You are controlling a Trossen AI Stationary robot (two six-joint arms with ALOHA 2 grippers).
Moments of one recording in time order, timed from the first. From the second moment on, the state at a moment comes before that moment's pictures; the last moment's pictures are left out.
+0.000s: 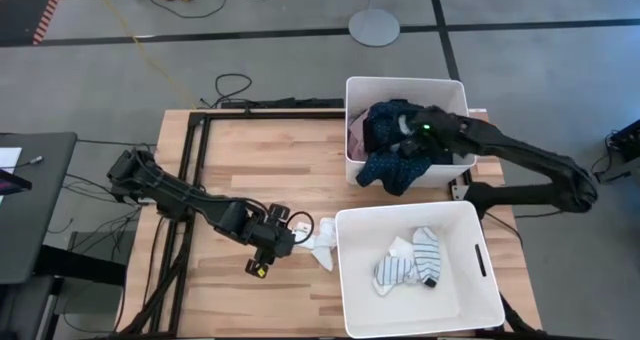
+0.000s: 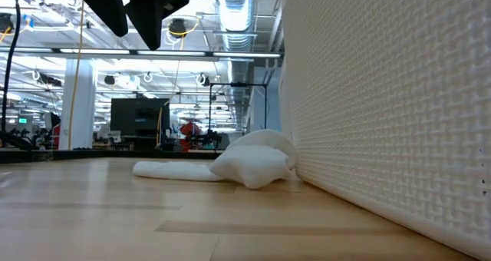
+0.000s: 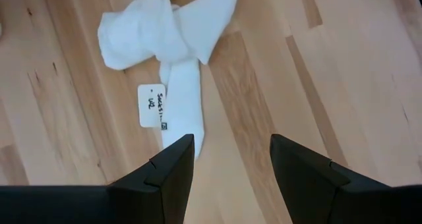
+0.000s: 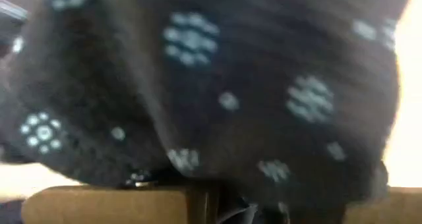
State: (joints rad) left arm -0.41 1.58 1.34 -0.89 -0.15 -0.02; right arm -0.56 1.02 0.87 -0.83 0.41 0.35
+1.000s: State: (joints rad) left arm -0.41 1.58 1.34 -0.84 -0.15 -0.01; right arm 0.11 0.64 0.88 -0.82 0.19 0.19
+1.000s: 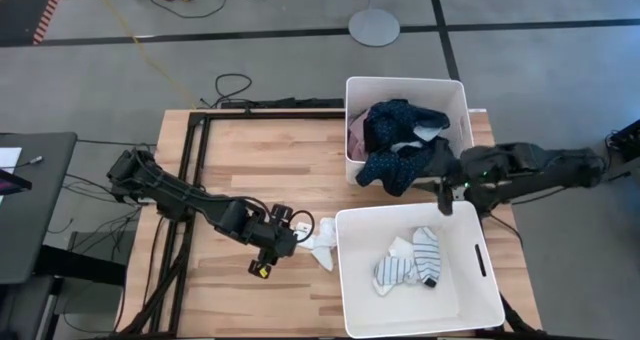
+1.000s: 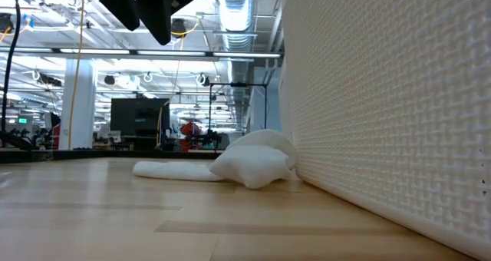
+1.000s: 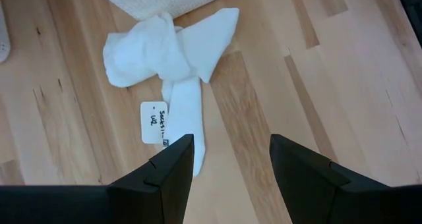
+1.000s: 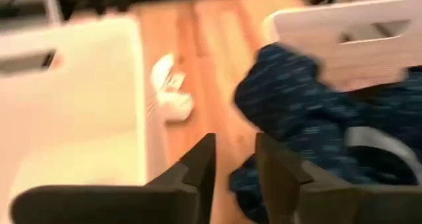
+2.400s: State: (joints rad) left arm -0.41 1.58 1.34 -0.82 -0.15 -0.02; right arm 0.29 0.78 0.88 -0.93 0.68 0.02
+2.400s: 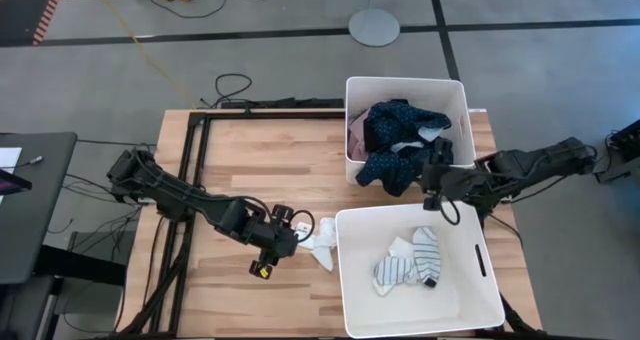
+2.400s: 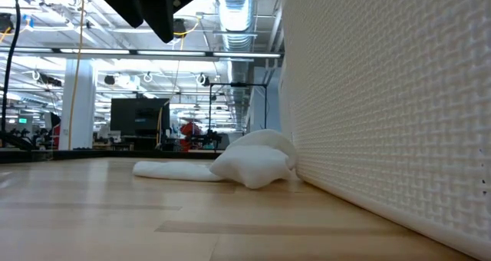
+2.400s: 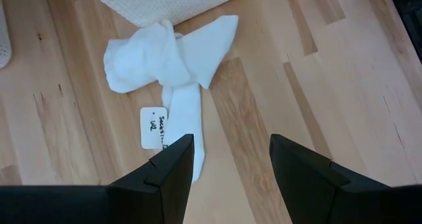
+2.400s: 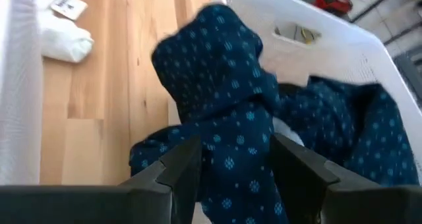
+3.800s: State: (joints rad) left arm -0.41 1.58 1.34 -0.81 -0.15 -0.02; right arm 0.15 0.68 0.88 -0.37 1.02 -0.33
